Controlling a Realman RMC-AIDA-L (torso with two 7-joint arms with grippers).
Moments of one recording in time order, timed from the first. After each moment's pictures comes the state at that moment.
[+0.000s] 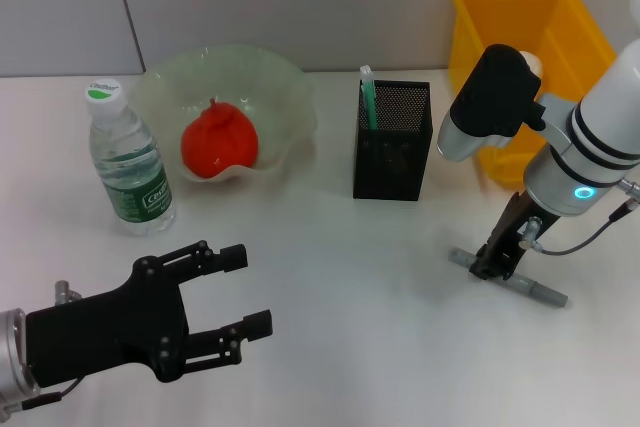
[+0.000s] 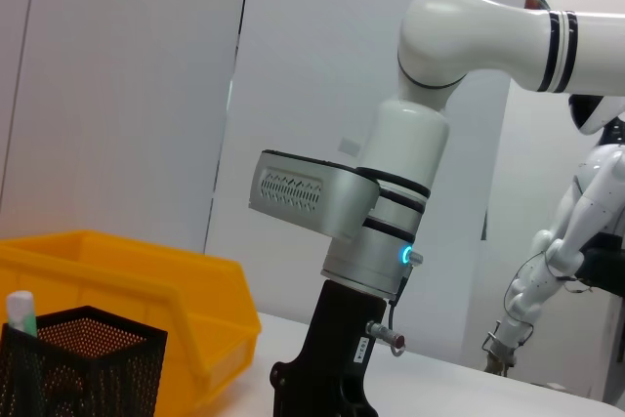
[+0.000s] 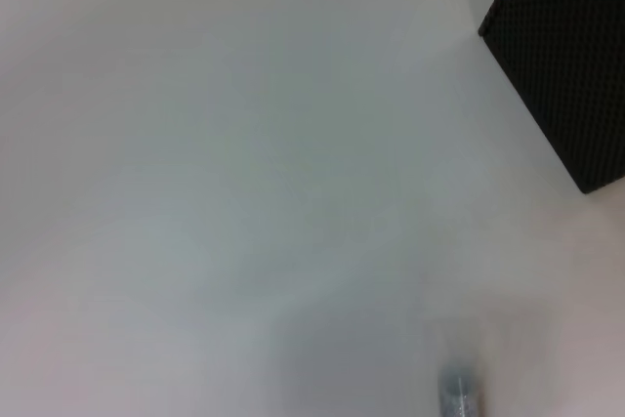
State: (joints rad) left arm -0.37 -2.06 0.75 0.48 1.79 1.76 -1.03; right arm 0.93 2.08 1.87 0.74 0.38 -1.32 2.27
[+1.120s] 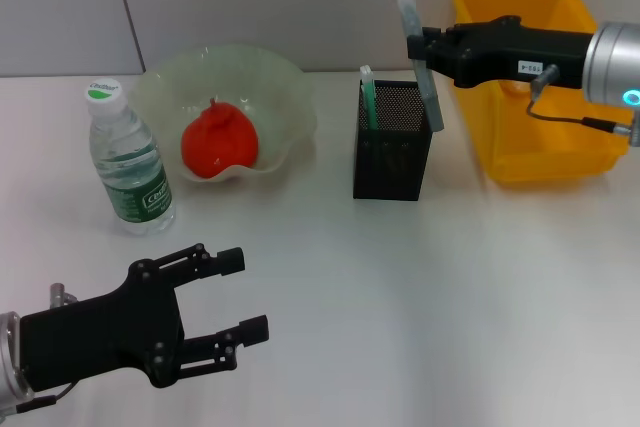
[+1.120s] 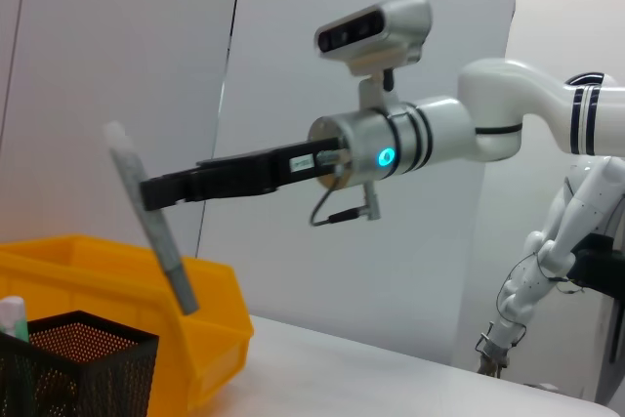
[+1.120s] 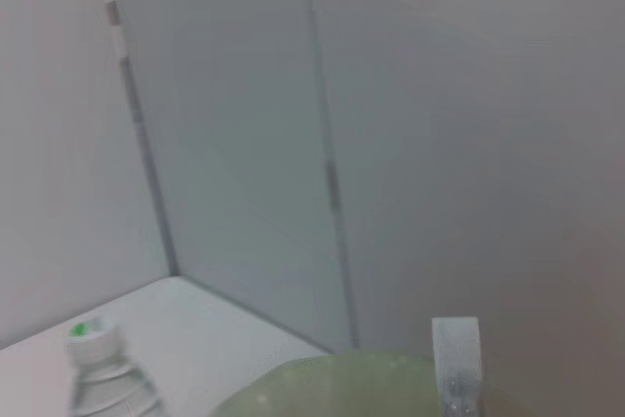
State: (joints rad) left arm -0.37 -2.06 0.75 0.49 1.79 1.78 -1.03; right arm 0.63 2.08 2.17 0.92 1.32 -1.12 1.76
